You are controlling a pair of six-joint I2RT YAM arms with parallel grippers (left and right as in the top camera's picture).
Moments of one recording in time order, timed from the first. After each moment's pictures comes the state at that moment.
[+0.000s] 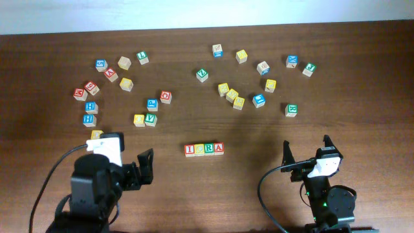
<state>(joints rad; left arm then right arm) -0.16 0.61 0.80 -0.89 -0.01 -0.22 0.06 0.02 0.01 -0.08 -0.02 0.02</state>
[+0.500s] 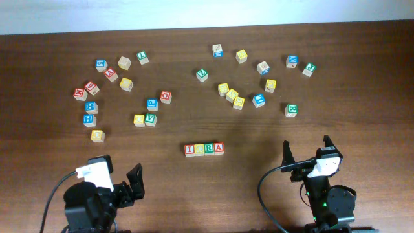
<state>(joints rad) 0.10 0.34 0.57 -0.90 0.10 -0.16 0.06 0.02 0.01 -0.08 -0.02 0.02</state>
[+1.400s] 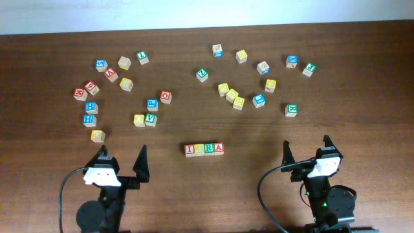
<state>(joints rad) 0.09 0.04 0.11 -0.13 0.19 -0.12 0.06 0.02 0.01 -0.08 -0.02 0.02</state>
